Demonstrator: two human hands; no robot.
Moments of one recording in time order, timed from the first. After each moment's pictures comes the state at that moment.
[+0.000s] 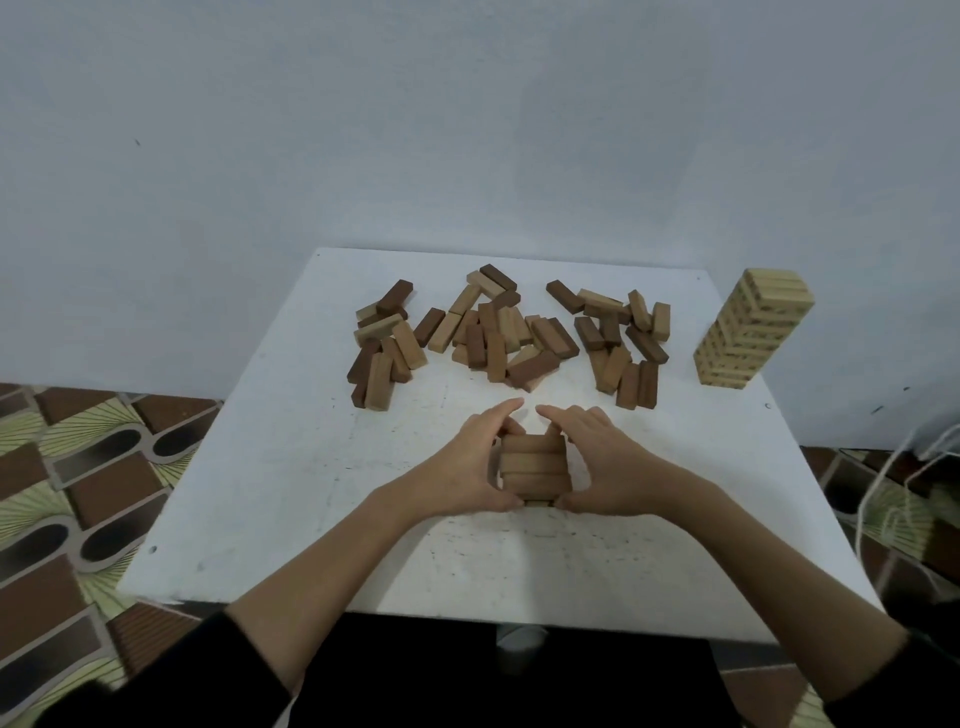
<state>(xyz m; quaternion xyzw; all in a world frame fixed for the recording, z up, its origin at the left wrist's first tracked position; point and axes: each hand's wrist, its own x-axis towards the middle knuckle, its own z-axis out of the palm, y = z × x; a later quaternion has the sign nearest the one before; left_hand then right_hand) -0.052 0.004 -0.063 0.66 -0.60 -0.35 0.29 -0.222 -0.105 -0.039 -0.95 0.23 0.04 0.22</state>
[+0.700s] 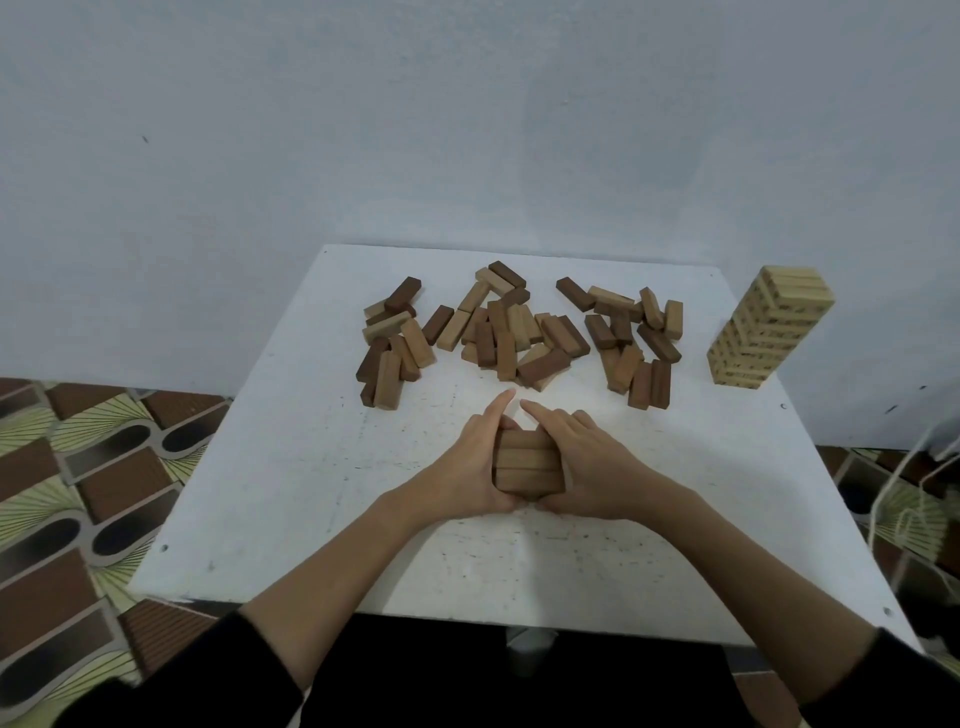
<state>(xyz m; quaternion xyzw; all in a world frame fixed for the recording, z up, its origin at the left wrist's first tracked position) -0.045 0.007 -0.080 0.67 -0.60 -0.31 0.31 -0.201 -0.096 -0.055 -0.95 0.23 0.01 0.19</state>
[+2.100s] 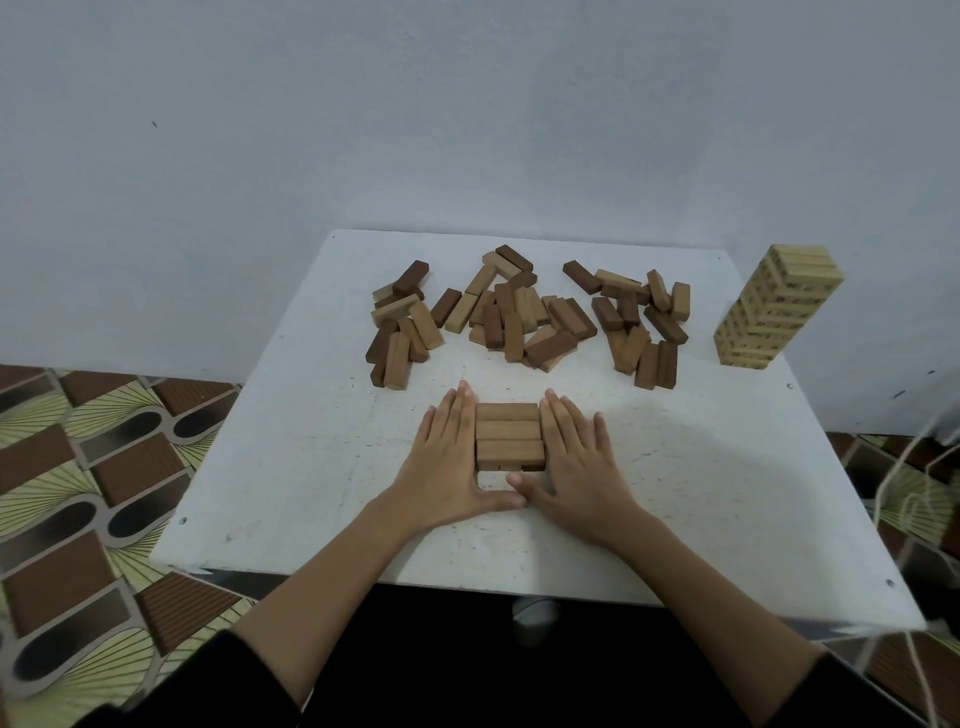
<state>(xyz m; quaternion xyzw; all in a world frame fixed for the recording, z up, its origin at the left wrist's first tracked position) -0.039 0.038 -0.095 0.77 -0.61 -0.13 0.10 -0.198 -0.053 -0.092 -0.94 0.33 0.01 0.06</state>
